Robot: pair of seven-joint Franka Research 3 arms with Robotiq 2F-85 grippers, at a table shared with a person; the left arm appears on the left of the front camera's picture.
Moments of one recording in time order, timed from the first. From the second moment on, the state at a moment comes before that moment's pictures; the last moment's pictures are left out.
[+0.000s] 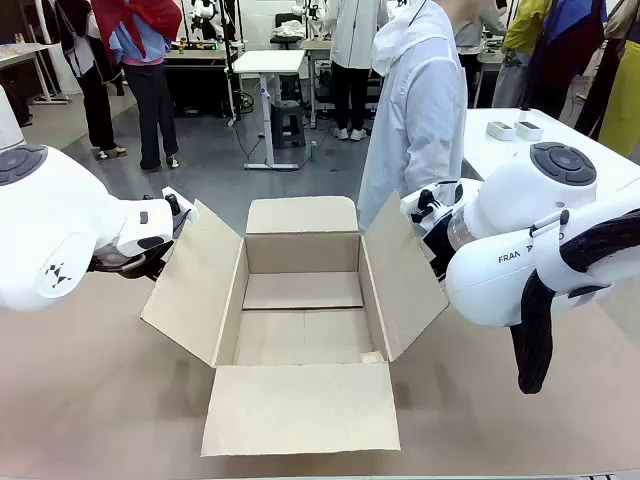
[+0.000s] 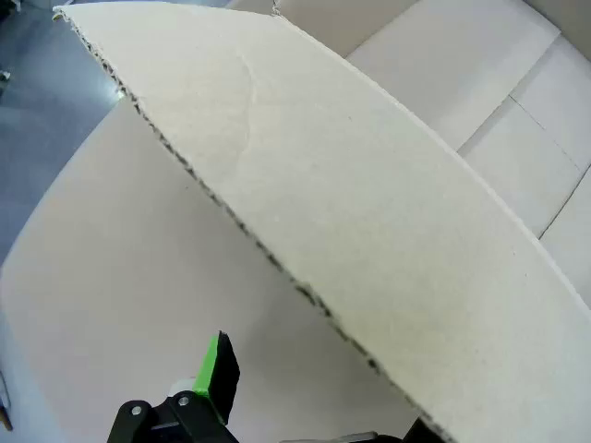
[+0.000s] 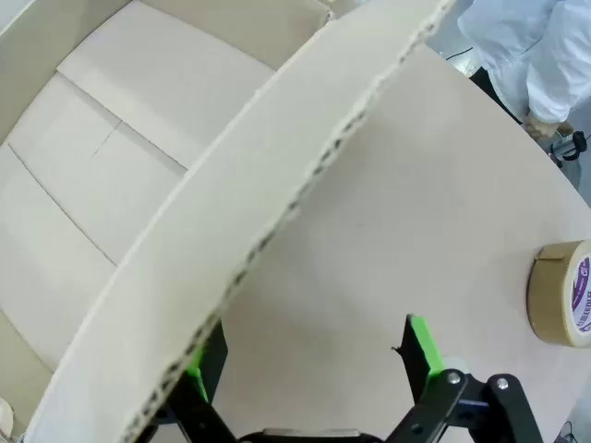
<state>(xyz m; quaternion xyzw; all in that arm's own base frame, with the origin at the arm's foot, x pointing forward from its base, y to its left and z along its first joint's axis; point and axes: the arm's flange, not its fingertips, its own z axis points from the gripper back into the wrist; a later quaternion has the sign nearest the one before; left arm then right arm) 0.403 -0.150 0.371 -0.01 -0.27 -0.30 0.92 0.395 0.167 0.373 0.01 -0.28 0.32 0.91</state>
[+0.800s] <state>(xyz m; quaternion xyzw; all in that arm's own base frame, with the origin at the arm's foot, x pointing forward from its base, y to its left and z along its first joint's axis) 0.403 -0.150 0.371 -0.01 -0.27 -0.30 0.92 0.395 0.167 0.373 0.01 -0.28 0.32 0.91</state>
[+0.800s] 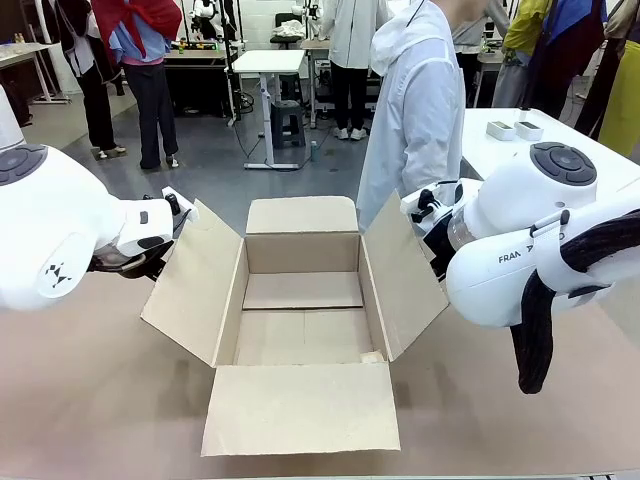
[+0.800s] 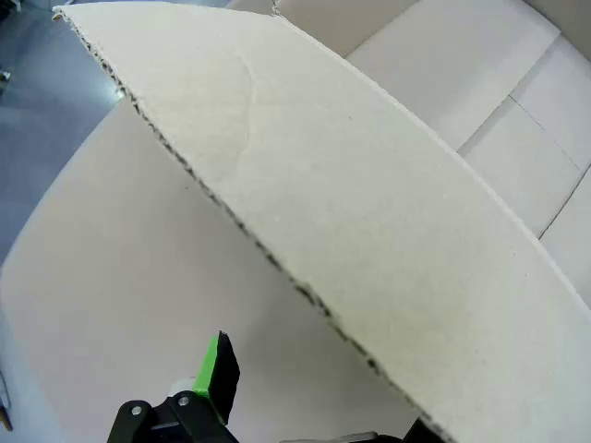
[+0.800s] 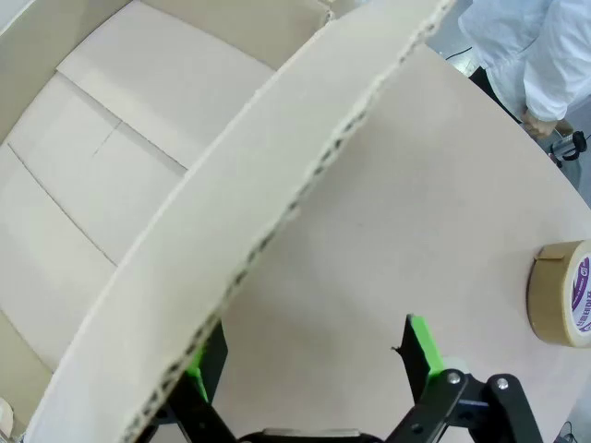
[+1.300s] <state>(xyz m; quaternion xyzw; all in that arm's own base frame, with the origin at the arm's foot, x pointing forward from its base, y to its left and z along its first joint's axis) 0.403 -0.150 0.371 -0.01 -0.27 -0.30 0.92 0.395 0.167 0.373 0.01 -0.28 0.32 0.91</state>
